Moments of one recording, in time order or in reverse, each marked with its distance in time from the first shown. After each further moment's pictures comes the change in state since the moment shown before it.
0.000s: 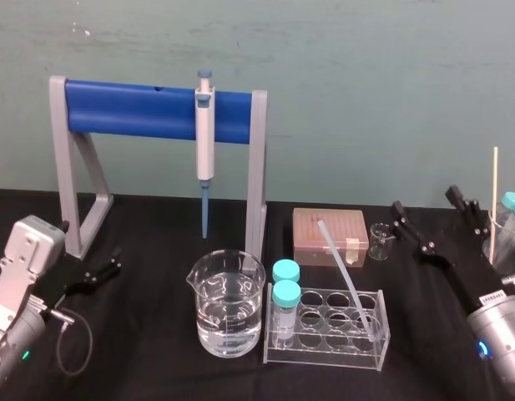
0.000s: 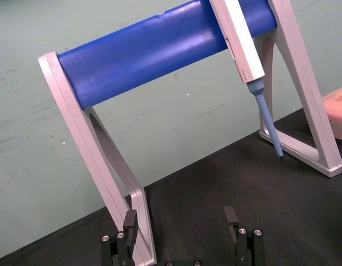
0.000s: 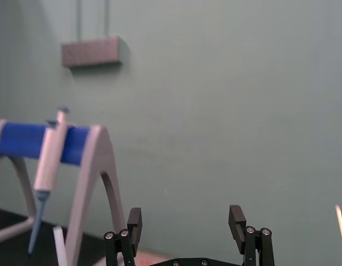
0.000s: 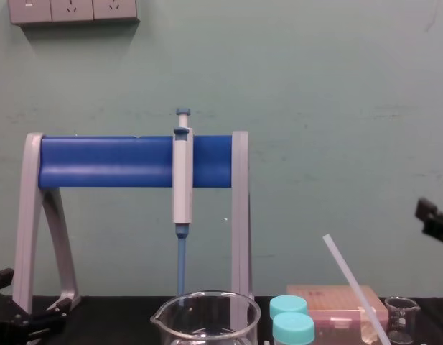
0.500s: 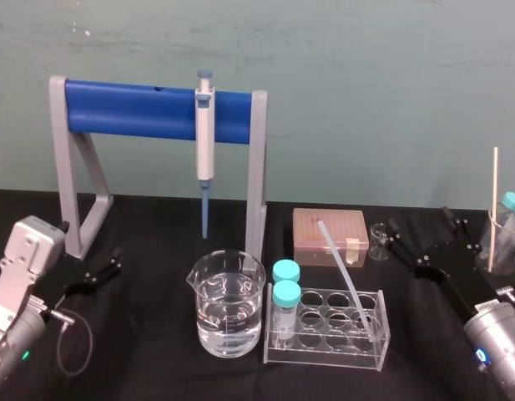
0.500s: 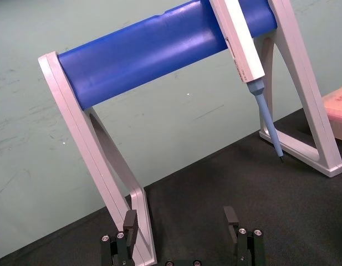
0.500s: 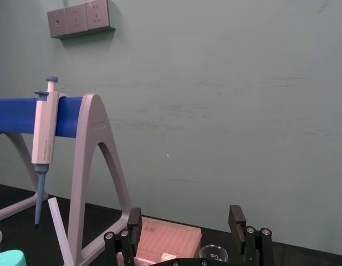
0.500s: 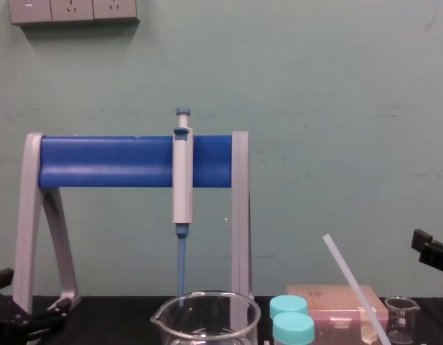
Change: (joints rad) left arm 0.000 0.000 0.000 0.000 0.000 0.000 0.000; right arm -0.008 0.000 0.007 -0.005 0.028 0.141 0.012
